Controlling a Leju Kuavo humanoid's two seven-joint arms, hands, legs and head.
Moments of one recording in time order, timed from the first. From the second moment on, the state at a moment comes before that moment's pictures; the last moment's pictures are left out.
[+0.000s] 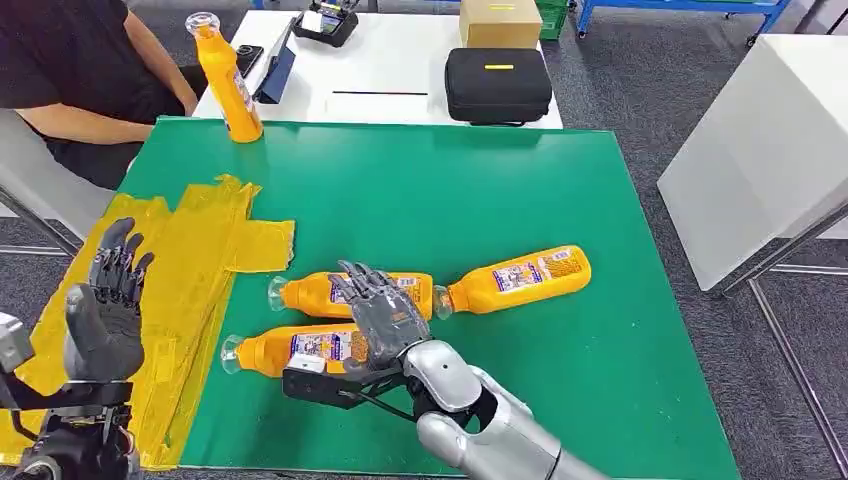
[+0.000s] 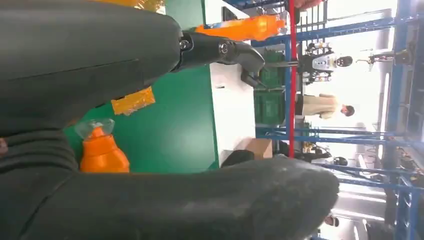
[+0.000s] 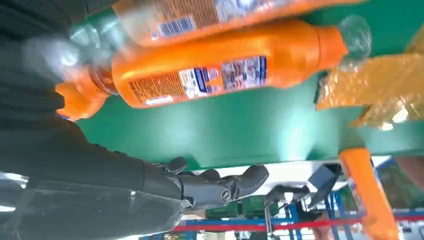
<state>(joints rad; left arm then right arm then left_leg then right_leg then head) 0.11 0.16 -0.11 -1.83 0.24 0.11 -0.20 -0.40 0.07 0.80 -1.17 0.99 0.09 0.26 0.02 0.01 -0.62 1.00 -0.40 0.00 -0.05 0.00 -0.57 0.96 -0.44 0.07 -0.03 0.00</state>
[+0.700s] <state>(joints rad) 0.02 0.16 -0.14 -1.77 0.33 0.12 -0.23 -0.44 0.17 0.82 -0.82 1.05 0.12 0.23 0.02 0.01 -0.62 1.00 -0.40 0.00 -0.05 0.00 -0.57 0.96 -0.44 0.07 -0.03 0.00</state>
